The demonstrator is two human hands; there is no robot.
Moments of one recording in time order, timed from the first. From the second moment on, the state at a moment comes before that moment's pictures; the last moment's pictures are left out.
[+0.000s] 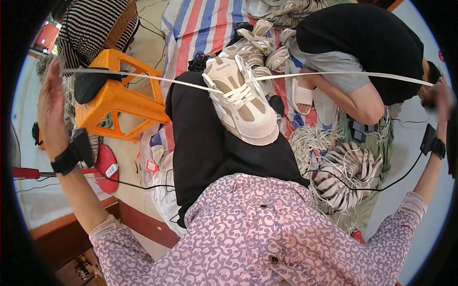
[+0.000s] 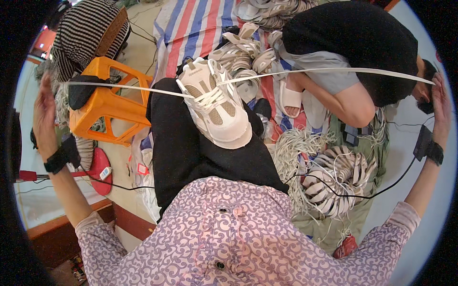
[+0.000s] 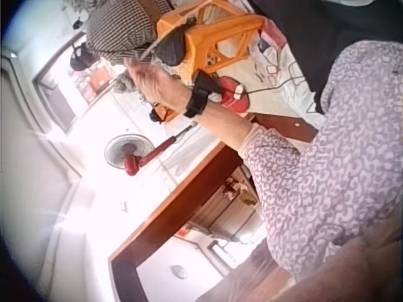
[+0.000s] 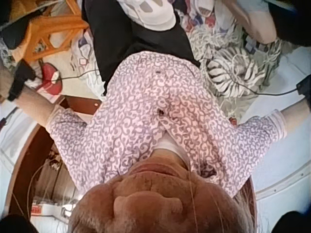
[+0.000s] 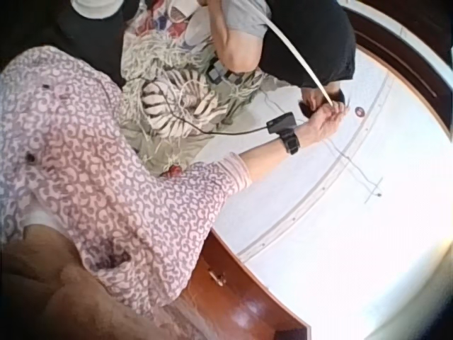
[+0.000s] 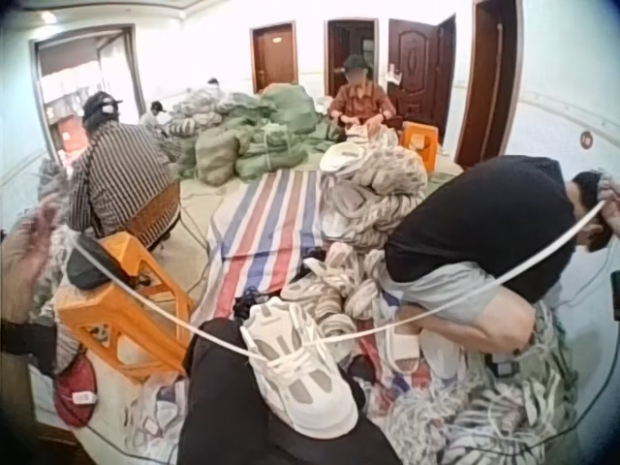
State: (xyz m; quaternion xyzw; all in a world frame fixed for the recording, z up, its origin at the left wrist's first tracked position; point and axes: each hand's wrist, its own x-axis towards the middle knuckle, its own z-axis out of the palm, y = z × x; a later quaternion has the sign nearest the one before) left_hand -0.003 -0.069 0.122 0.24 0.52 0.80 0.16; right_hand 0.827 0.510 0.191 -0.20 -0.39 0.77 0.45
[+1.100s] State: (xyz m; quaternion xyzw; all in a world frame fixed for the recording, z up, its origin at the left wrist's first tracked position) left_hand 0.004 -0.387 -0.034 -0.02 0.70 0.71 -0.06; right_hand 0.431 0.259 -0.053 -0.27 -0.75 0.57 0.19
